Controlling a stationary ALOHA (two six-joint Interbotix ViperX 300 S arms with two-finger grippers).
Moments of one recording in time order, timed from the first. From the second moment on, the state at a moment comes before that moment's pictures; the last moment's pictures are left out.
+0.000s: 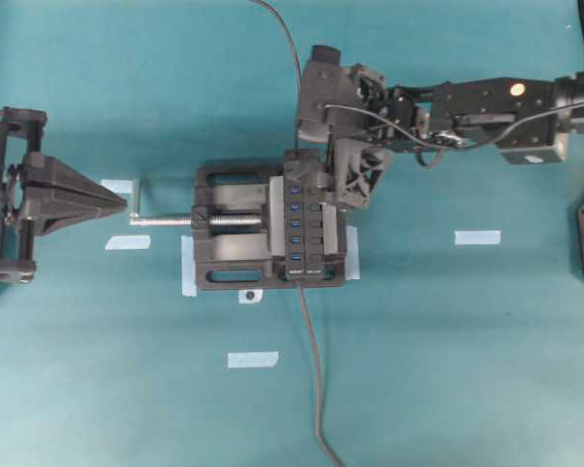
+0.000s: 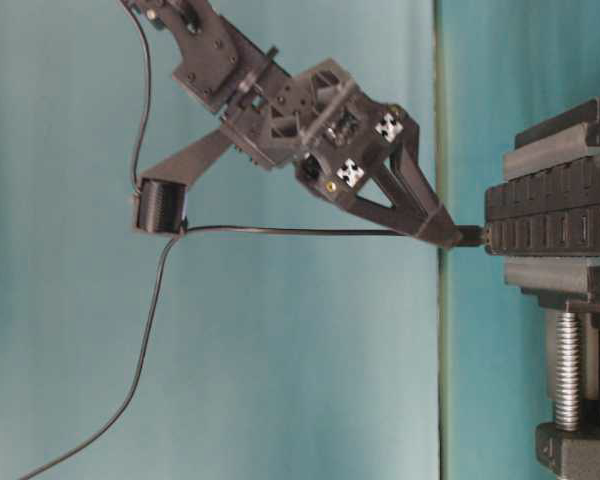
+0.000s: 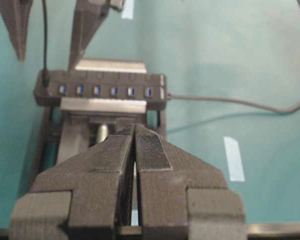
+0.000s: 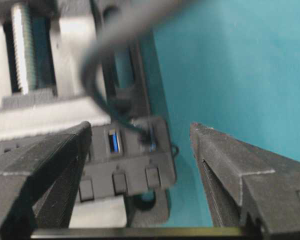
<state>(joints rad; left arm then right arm) 0.01 -0.86 1.05 0.00 0.15 -0.06 -0.22 0.08 0.53 -0.02 0.20 -0.04</state>
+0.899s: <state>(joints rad) 0.01 -0.86 1.05 0.00 0.15 -0.06 -0.22 0.10 0.52 -0.02 0.20 -0.06</state>
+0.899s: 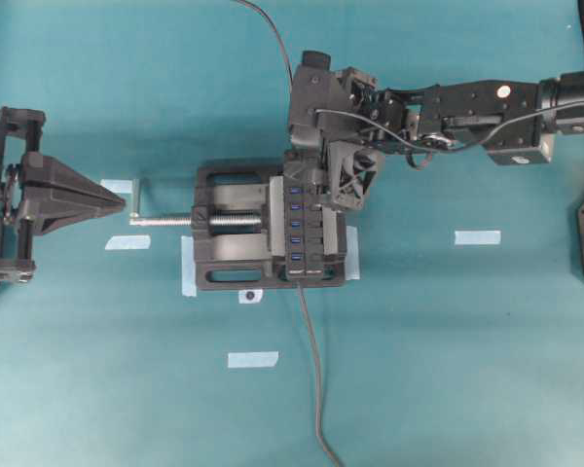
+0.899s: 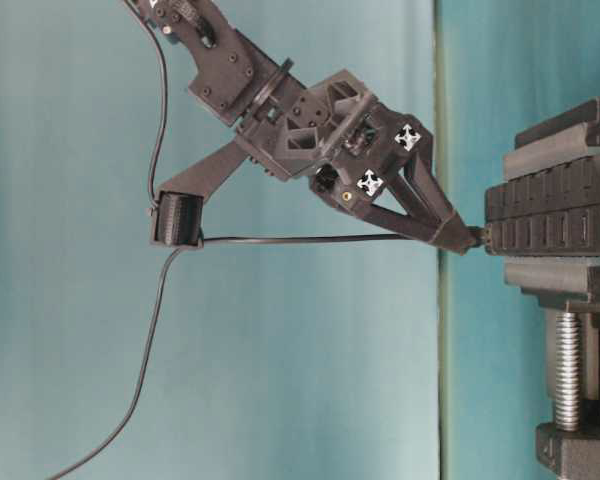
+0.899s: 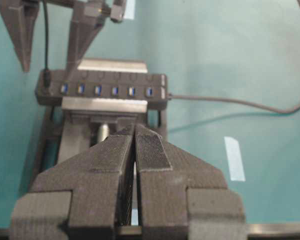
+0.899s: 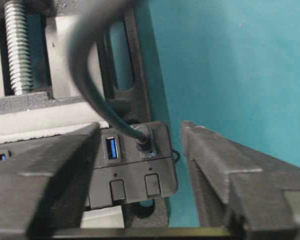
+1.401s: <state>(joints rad) 0.01 -0.86 1.05 0.00 0.15 -0.06 -0.21 0.10 0.52 -0.02 0.20 -0.06</state>
